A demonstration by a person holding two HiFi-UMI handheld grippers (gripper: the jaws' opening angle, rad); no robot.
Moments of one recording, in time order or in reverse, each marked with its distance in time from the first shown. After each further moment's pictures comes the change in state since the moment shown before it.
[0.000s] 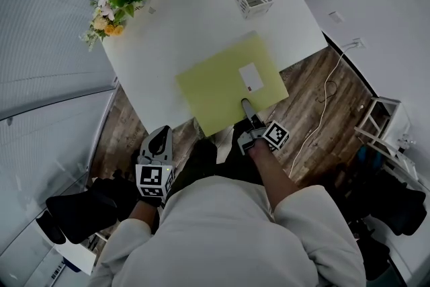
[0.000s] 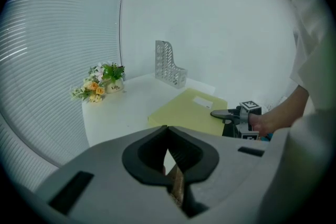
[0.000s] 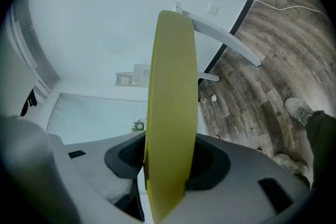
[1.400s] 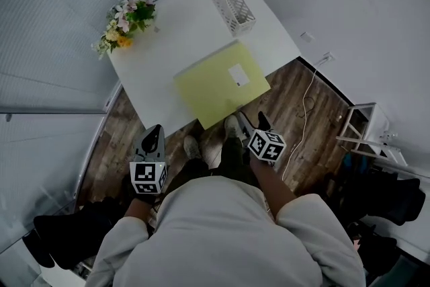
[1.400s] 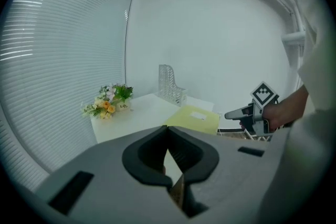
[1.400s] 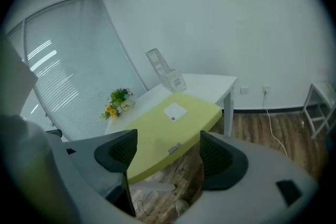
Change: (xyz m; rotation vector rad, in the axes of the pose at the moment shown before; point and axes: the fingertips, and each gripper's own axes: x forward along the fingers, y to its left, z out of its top) left arm -0.072 0.033 0.022 0.025 -0.221 -0.006; right arm -0.074 0.107 -0.015 -0.849 -0.044 -0.386
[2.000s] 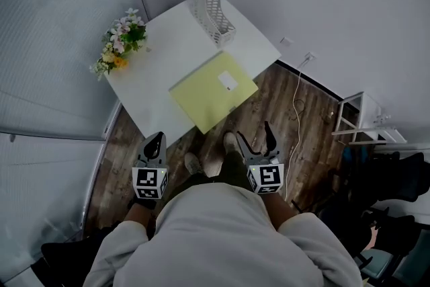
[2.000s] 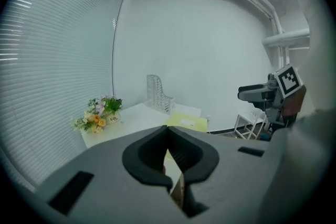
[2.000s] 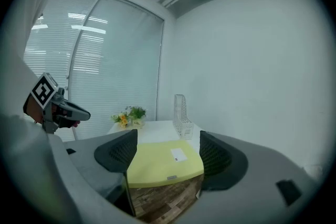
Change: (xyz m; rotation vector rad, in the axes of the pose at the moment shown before) left arm -0.030 -0.012 0.016 0.094 -0.104 -0.134; right arm -0.146 0.098 0.043 -0.554 -0.414 -0.040
